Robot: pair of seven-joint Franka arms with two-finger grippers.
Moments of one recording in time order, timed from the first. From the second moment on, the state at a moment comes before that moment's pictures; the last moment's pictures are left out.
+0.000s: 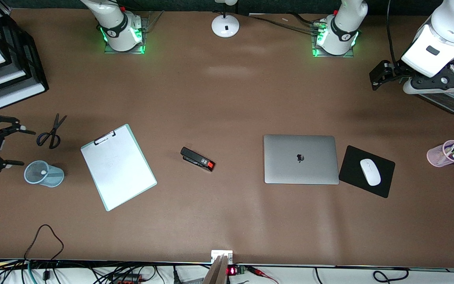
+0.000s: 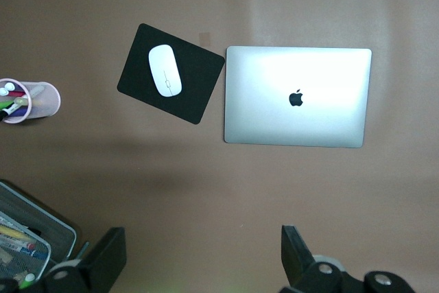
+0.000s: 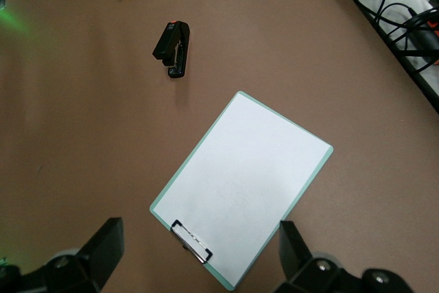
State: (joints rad) left arm 0.16 -0.05 -0.35 -1.61 0.05 1.52 -0.22; right arm -0.15 0.52 -0.09 -1.14 0.49 1.46 -1.35
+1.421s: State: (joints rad) left arm 0.16 -0.05 -0.35 -1.61 0.05 1.52 -0.22; right arm 0.04 0.21 -0.10 -1.49 0.01 1.52 -0.16
